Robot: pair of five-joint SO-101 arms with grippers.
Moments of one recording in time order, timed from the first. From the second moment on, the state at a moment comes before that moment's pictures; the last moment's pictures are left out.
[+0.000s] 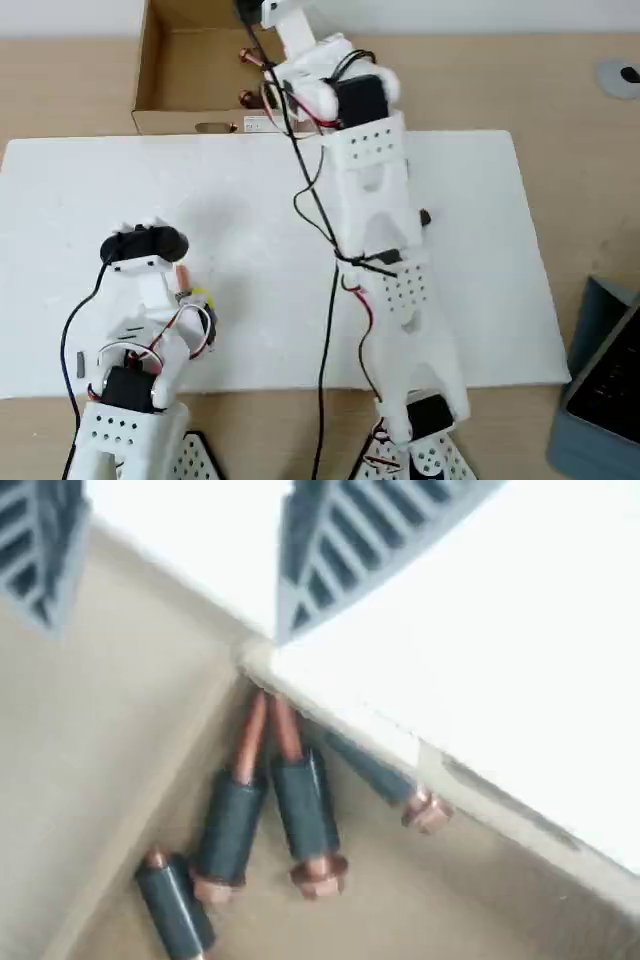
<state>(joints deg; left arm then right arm) 6.9 -91.9 92.4 53.8 9.3 -23.1 51.5 -92.4 90.6 2.9</state>
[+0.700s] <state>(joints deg) 6.9 -91.9 92.4 53.8 9.3 -17.4 26.5 -74.9 101.3 1.4</state>
